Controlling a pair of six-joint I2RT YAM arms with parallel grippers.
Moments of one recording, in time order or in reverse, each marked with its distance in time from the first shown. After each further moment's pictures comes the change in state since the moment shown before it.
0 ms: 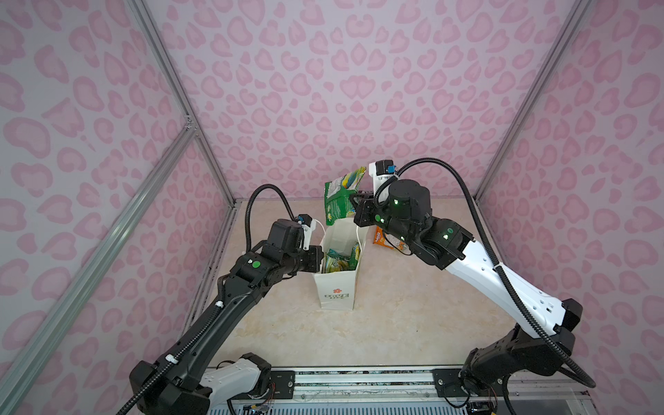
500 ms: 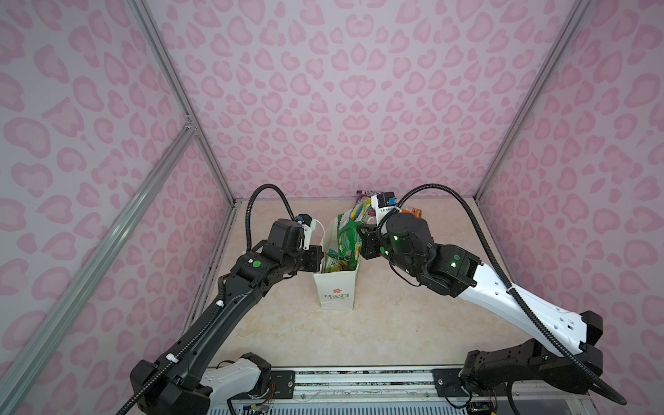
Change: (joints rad) left arm 0.000 0.005 0.000 0.000 -0.003 0.000; right arm 0.105 -0.147 -0.228 -0.076 0.148 0.043
